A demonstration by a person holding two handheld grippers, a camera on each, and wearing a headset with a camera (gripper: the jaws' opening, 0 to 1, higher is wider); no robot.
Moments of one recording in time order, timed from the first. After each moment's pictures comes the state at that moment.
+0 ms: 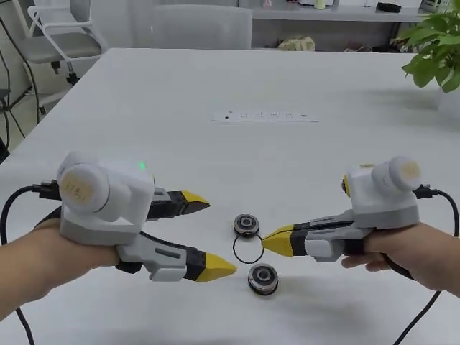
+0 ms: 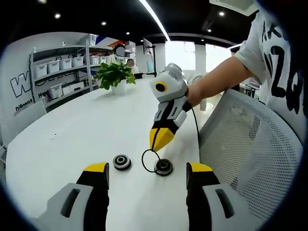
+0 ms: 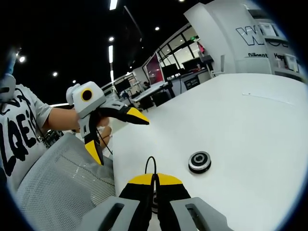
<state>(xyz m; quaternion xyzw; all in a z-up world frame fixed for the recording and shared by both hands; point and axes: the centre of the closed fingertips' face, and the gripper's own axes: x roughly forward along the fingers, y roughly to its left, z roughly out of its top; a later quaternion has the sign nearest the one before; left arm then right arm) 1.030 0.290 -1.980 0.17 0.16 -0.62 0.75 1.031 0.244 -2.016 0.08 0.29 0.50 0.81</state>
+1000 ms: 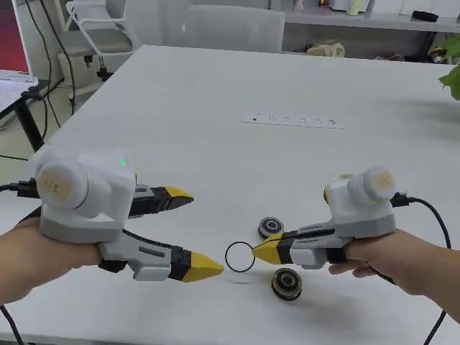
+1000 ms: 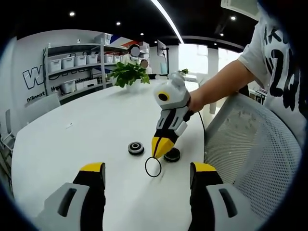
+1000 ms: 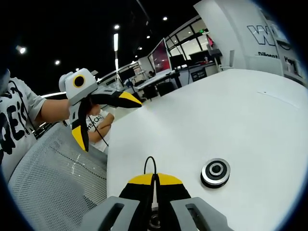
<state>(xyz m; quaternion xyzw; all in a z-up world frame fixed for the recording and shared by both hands) 1.039 0.339 -1.979 0.15 0.17 -0.58 0.78 1.046 0.287 -2.046 0.03 0.31 0.52 0.79</state>
